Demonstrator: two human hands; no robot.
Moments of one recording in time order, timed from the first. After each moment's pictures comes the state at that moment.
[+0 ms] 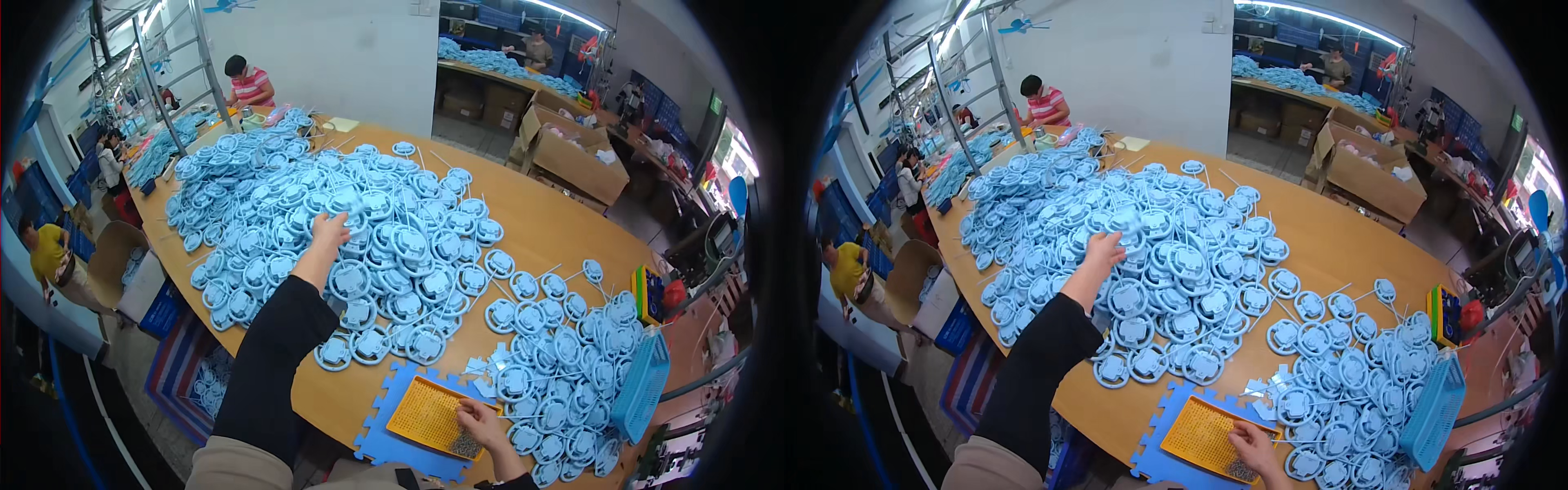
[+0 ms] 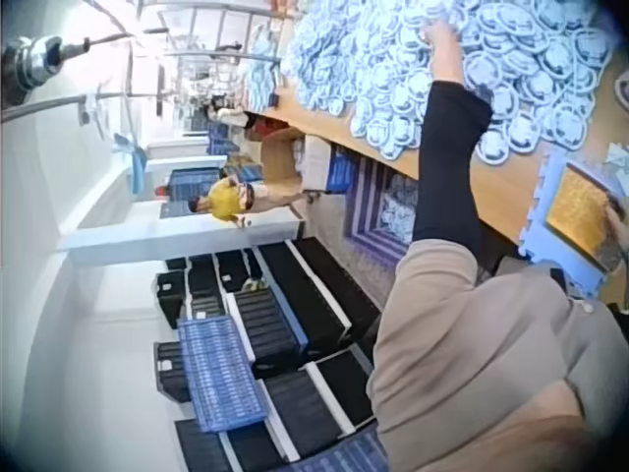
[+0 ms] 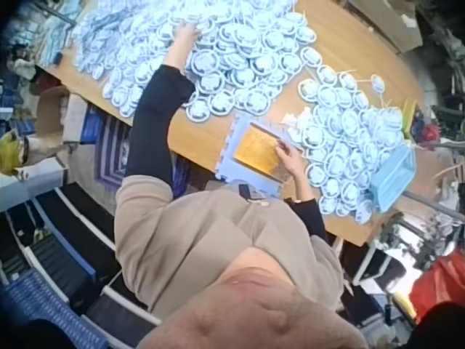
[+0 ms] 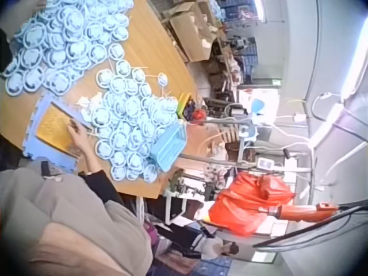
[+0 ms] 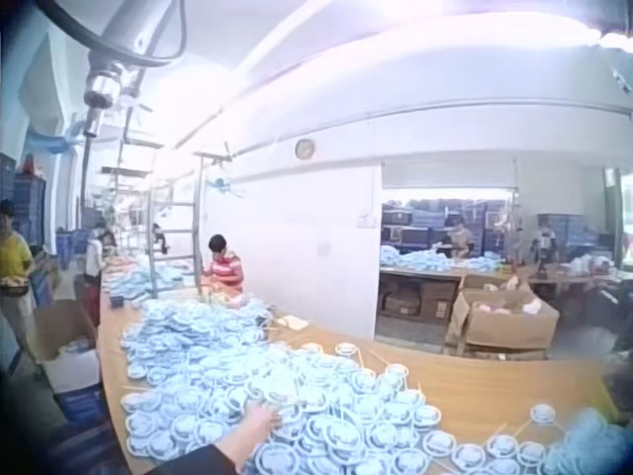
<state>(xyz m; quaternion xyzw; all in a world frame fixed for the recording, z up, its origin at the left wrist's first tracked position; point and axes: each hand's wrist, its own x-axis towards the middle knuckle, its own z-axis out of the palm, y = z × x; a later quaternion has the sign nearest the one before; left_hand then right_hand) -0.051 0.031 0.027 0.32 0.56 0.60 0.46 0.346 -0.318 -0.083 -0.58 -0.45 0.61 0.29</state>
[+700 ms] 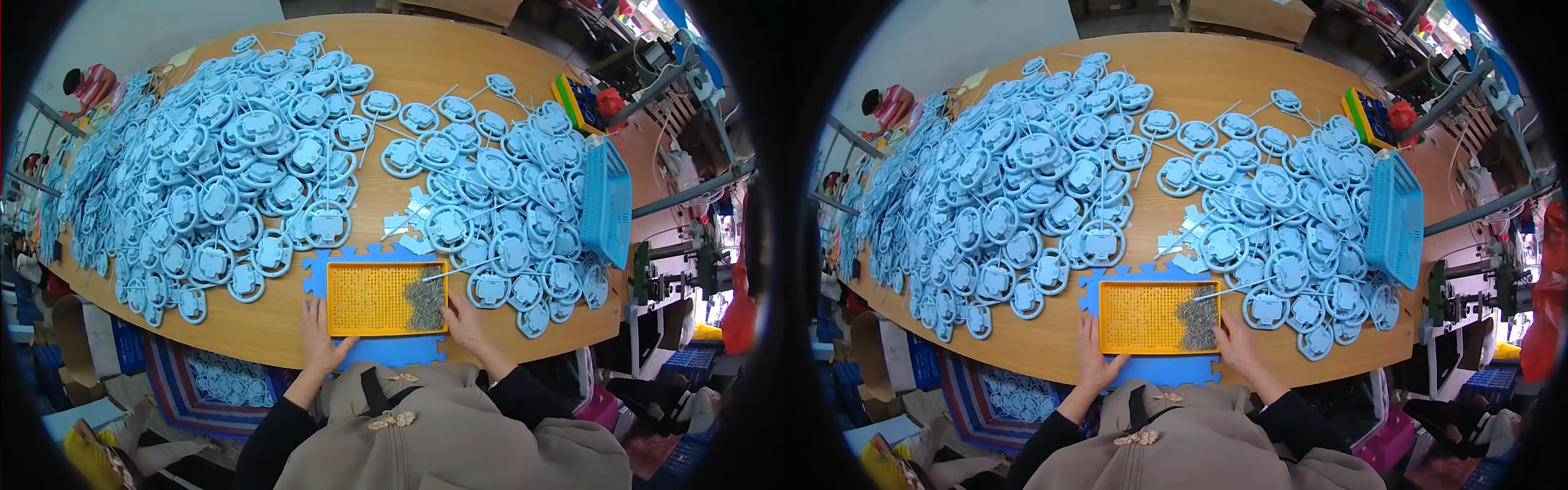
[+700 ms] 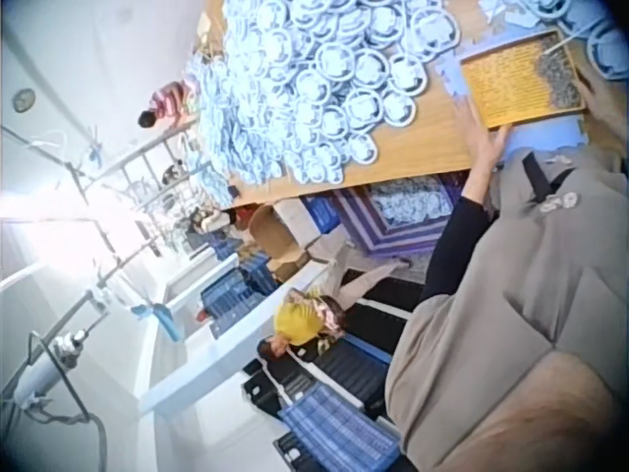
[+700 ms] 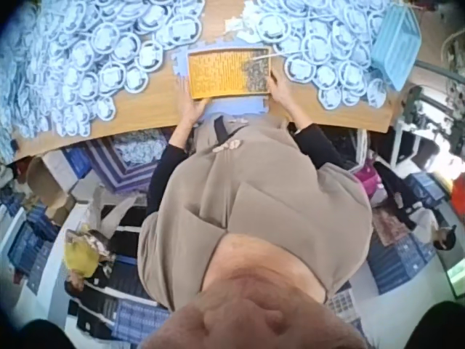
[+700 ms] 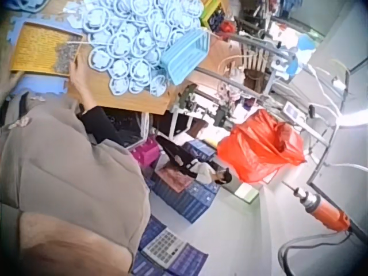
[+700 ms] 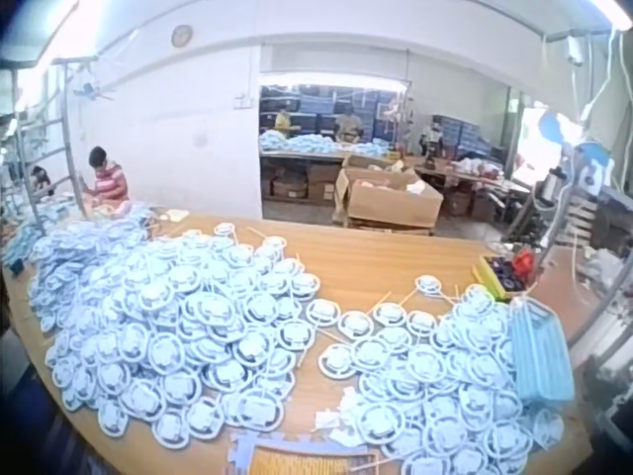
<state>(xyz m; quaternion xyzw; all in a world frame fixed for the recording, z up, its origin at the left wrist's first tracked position) 0.072 -0.346 -0.135 0.80 0.52 0.18 0.23 0.391 -0.408 -0.114 -0.72 -0.51 0.36 0.31</state>
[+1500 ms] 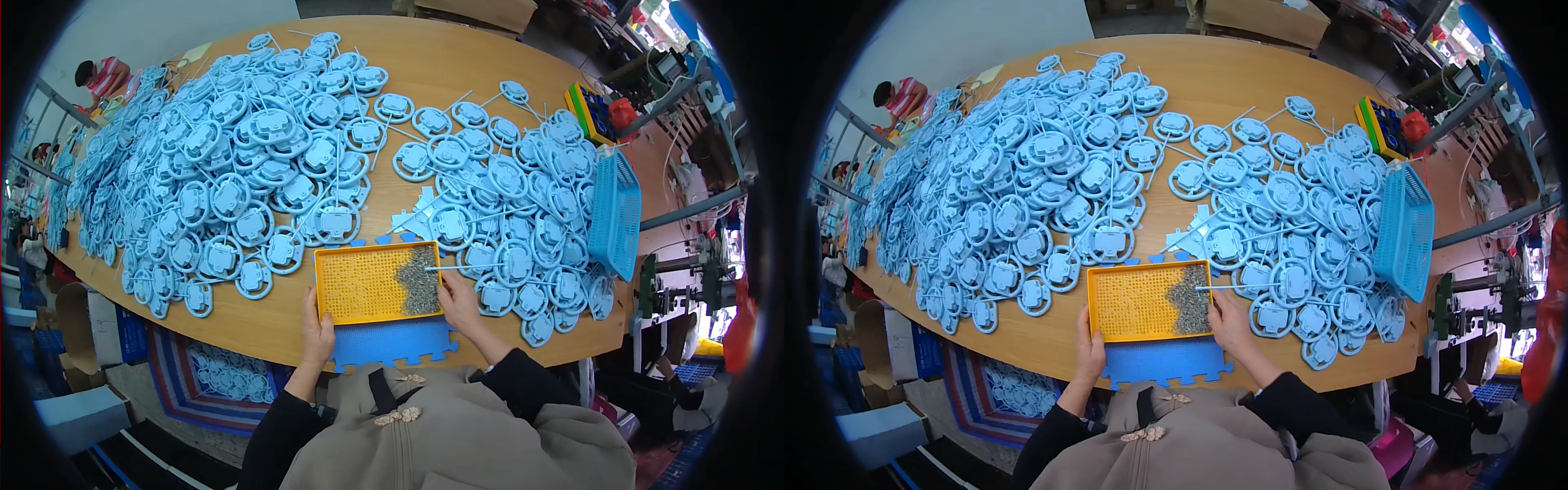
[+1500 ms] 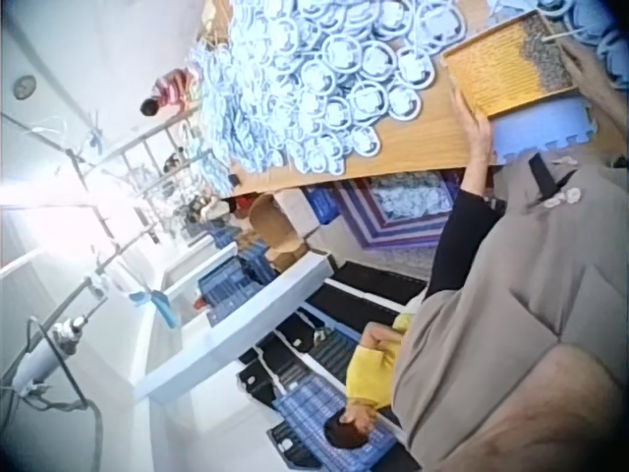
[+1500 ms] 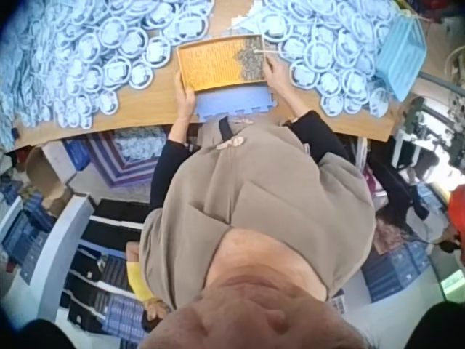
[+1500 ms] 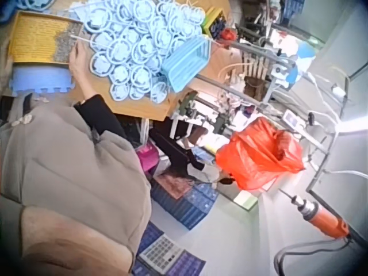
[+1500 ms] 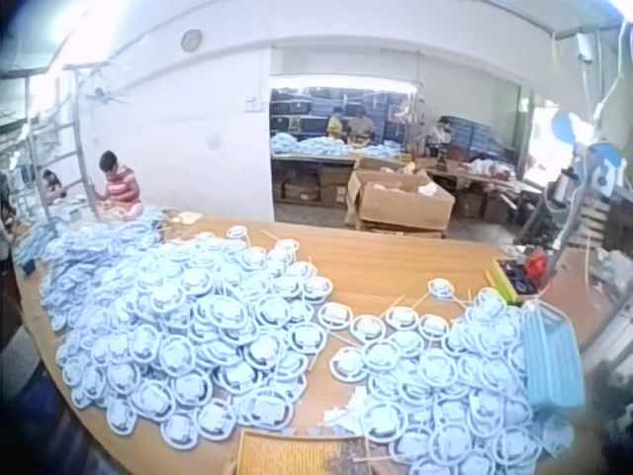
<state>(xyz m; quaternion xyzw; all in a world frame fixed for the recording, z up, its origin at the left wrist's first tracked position) 0.078 -0.319 -0.124 0.66 0.54 0.37 0.37 0.385 -0.348 -0.104 -0.70 -0.54 0.34 0.31</state>
